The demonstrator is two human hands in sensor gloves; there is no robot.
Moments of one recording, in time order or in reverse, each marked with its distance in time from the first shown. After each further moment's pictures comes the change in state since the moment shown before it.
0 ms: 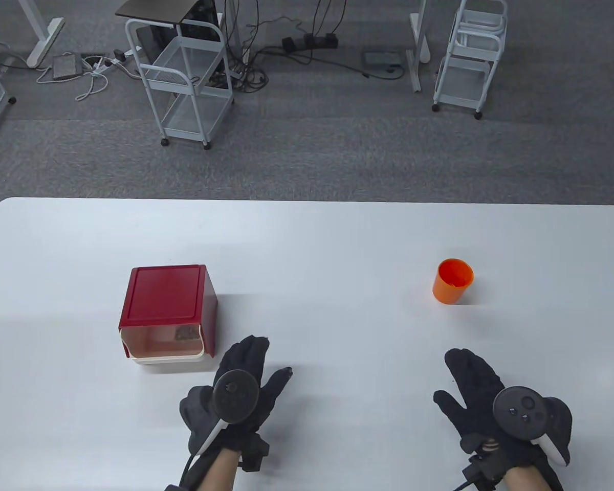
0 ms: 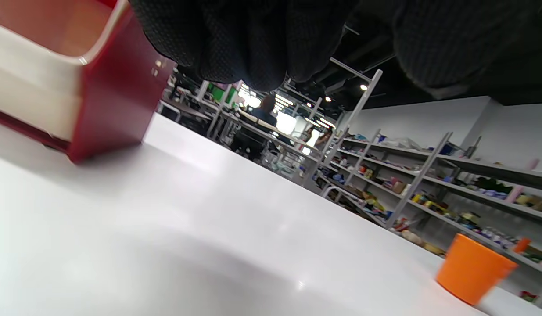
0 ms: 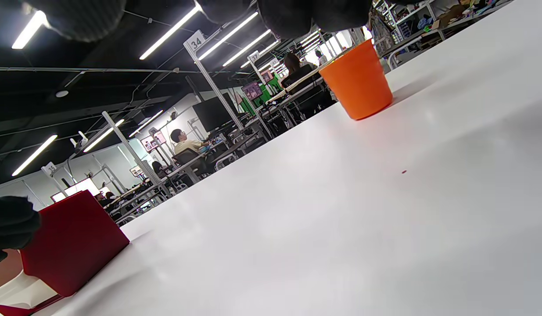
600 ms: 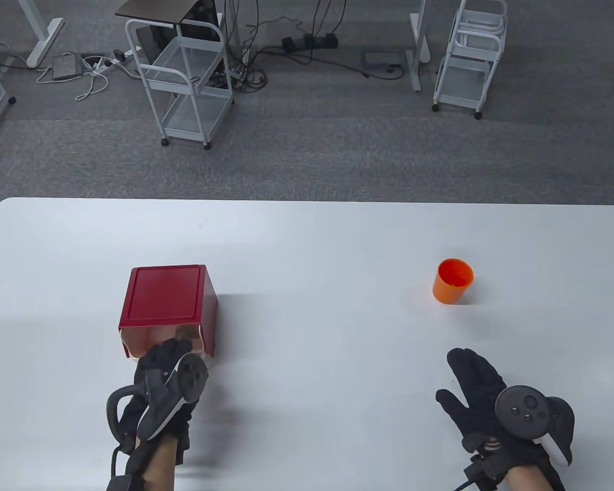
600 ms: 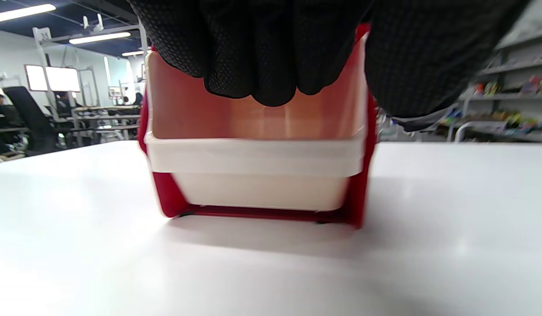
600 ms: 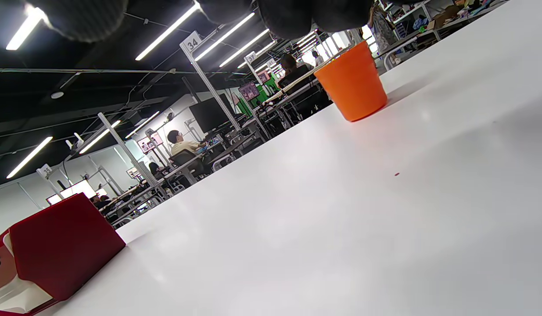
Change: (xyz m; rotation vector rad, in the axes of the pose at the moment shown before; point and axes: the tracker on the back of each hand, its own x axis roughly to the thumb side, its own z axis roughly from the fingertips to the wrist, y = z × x) left_hand -0.077 0.027 -0.020 -0.091 0.230 -0.497; right_hand -0.002 -0.002 0.001 0.002 0.014 0.000
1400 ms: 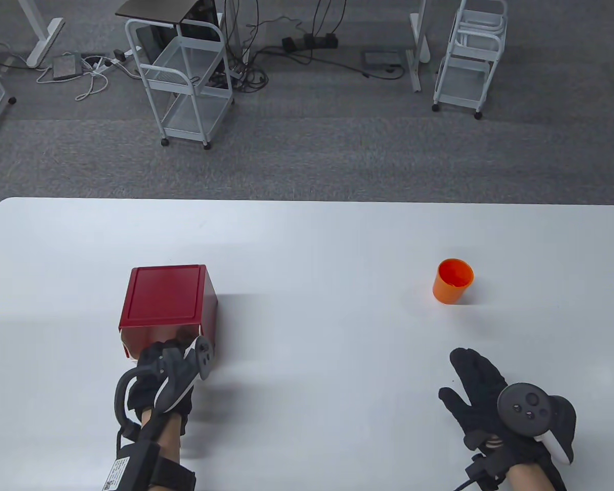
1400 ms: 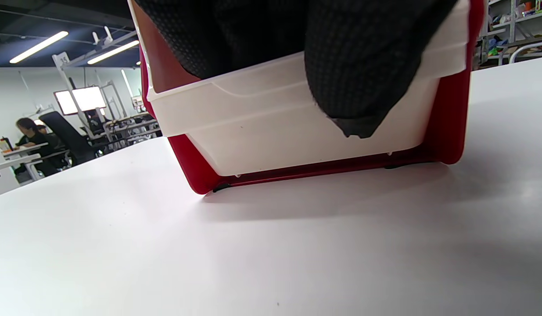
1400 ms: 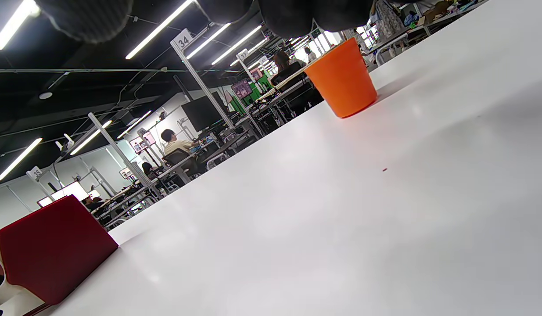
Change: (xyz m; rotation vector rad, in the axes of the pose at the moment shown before) left_hand 0.009 -0.029 -0.034 -0.060 0.054 -0.162; right_hand -0.003 -0.003 -0.001 0.008 0.027 -0.010
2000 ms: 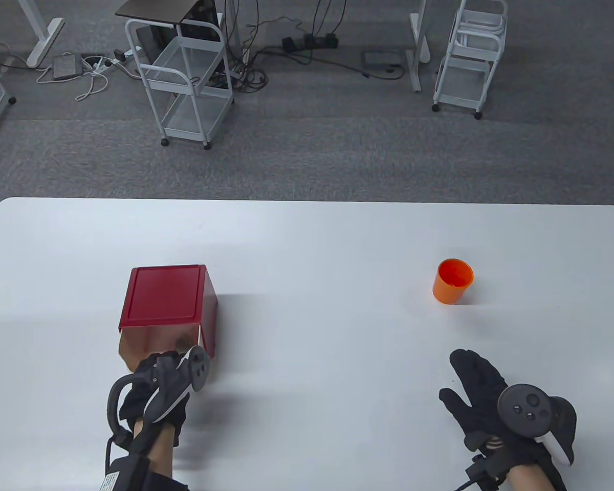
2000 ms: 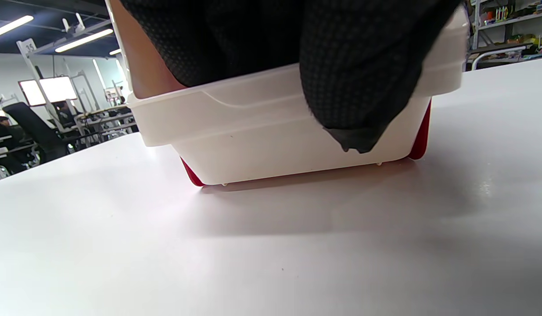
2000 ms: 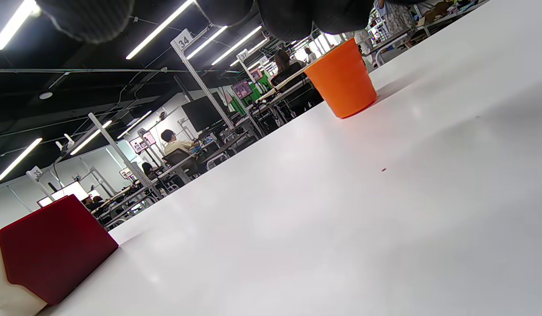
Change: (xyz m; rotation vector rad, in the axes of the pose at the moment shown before) left_hand -0.010 0.001 0.015 -0.014 -0.082 0.030; right_hand -0.001 0.000 0.000 0.000 -0.001 0.002
